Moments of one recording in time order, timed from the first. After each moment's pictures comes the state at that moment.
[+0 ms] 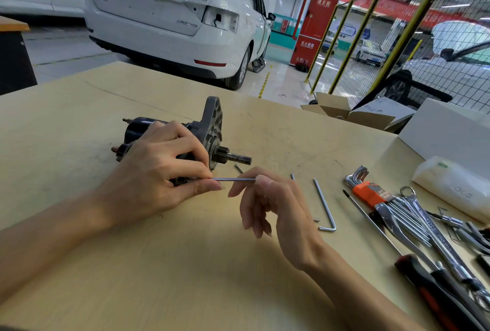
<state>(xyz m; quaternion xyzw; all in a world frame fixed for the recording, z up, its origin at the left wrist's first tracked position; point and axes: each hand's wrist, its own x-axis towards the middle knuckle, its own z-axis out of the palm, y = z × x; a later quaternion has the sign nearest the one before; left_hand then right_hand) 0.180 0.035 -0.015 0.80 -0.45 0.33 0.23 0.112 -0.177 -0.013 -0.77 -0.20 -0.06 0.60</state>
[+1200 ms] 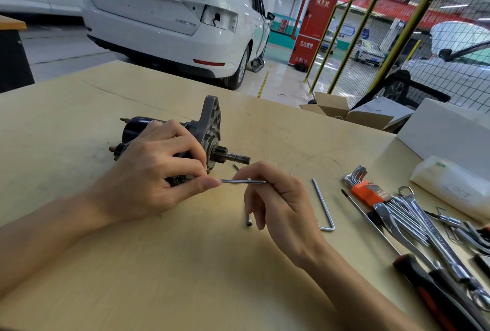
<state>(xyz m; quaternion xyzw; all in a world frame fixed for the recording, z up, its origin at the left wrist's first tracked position) 0.182 0.034 -0.016 0.79 -0.45 0.33 0.25 0.117 -0.178 -0.019 -0.81 -0.15 -0.13 0.55</state>
